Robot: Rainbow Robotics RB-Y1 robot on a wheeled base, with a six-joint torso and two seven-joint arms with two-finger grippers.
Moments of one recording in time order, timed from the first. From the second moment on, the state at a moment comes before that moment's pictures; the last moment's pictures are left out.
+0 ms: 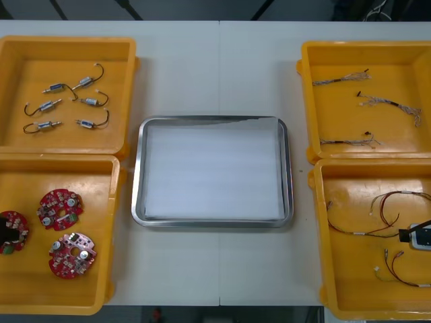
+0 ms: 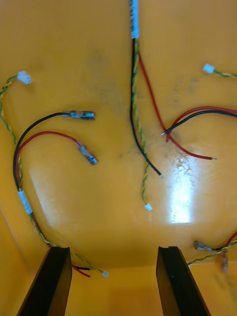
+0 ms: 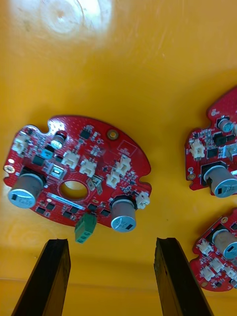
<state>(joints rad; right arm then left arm) 0.31 -1.03 -0.15 -2.13 -0.86 1.36 2.70 0.33 1.28 0.02 -1.94 1.18 1.02 -1.08</state>
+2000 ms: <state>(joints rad) 0.27 -1.01 0.05 -1.97 -0.74 1.27 2.70 0.25 1.28 -0.14 -1.96 0.95 0.93 -1.08</state>
